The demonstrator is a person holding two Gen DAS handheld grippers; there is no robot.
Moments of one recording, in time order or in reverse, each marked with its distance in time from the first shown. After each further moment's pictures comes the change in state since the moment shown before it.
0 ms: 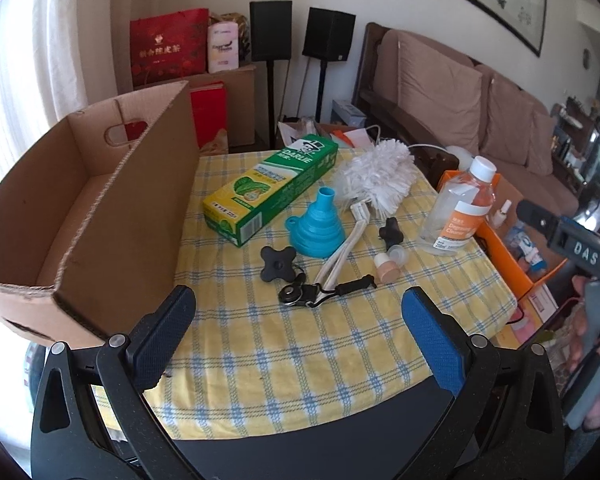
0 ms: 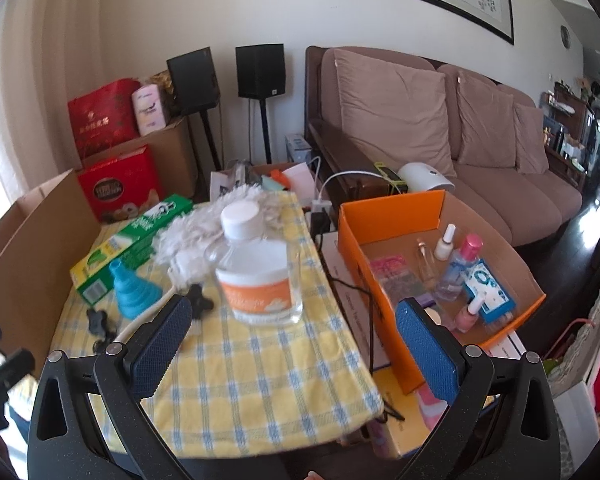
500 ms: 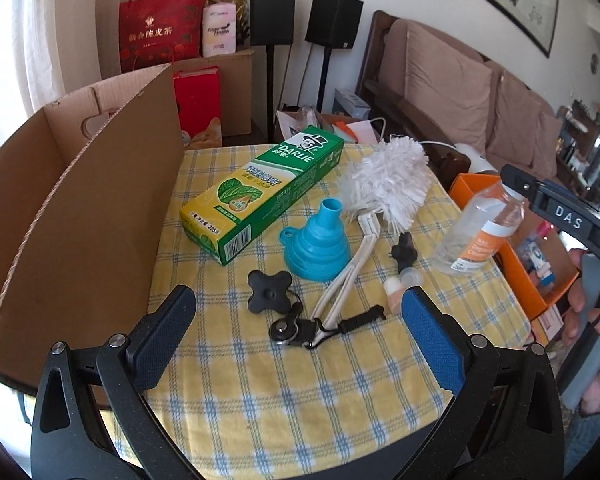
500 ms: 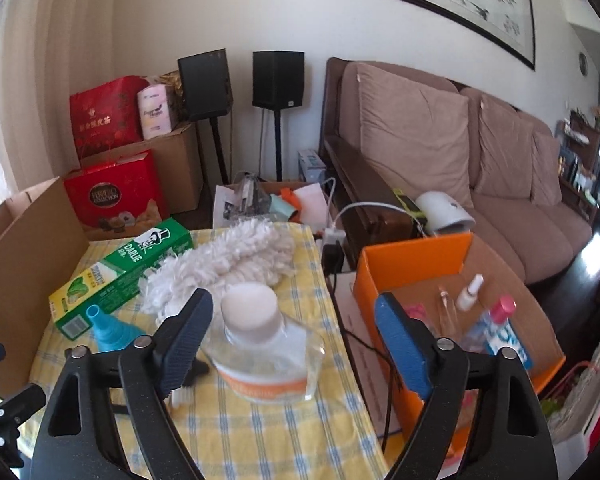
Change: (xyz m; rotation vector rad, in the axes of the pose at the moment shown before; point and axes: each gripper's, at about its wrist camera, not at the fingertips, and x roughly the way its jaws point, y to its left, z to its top) left arm 0.049 0.003 0.023 -0.030 0.039 -0.008; right arm 0.059 0.024 0.035 -0.108 -0.030 0.014
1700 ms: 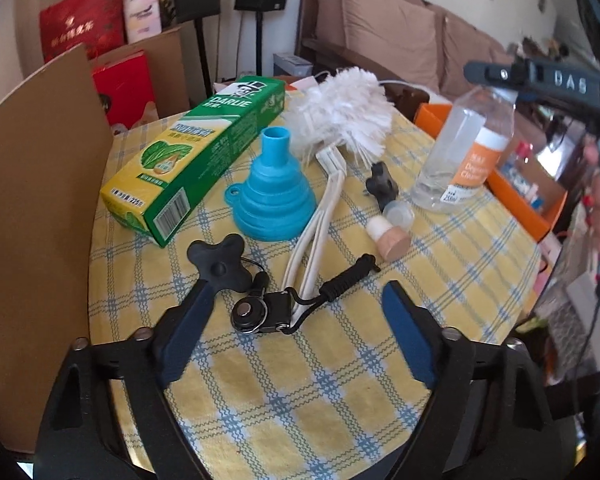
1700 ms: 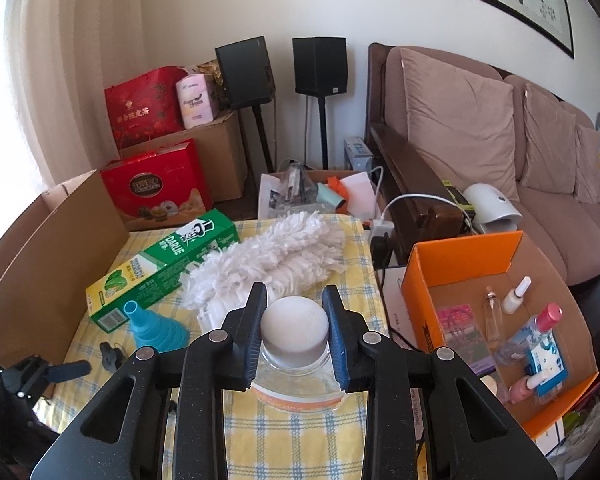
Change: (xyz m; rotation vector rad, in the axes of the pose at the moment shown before) left arm 0.044 -0.016 -0.028 0.231 0.096 -0.123; right arm 0.007 0.004 0.005 0.000 0.054 0.189
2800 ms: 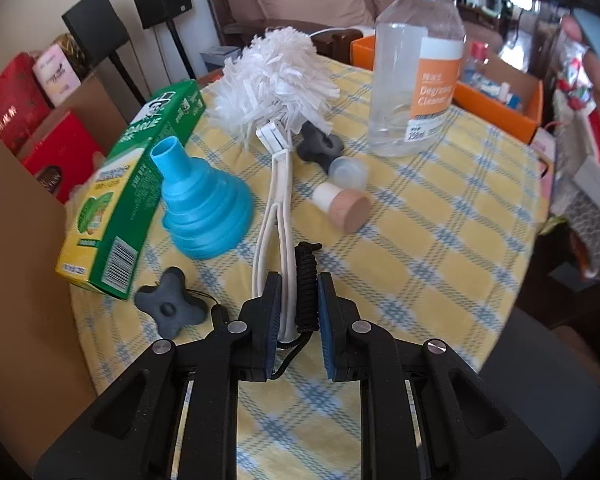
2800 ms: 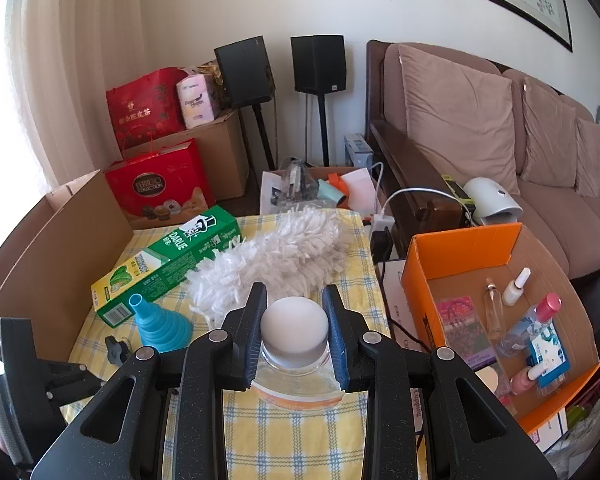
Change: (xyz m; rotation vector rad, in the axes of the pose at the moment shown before) left arm 0.024 -0.038 -0.002 0.342 0.097 -0.014; right arm -0.008 -0.004 -0.004 0.008 0.004 0.015
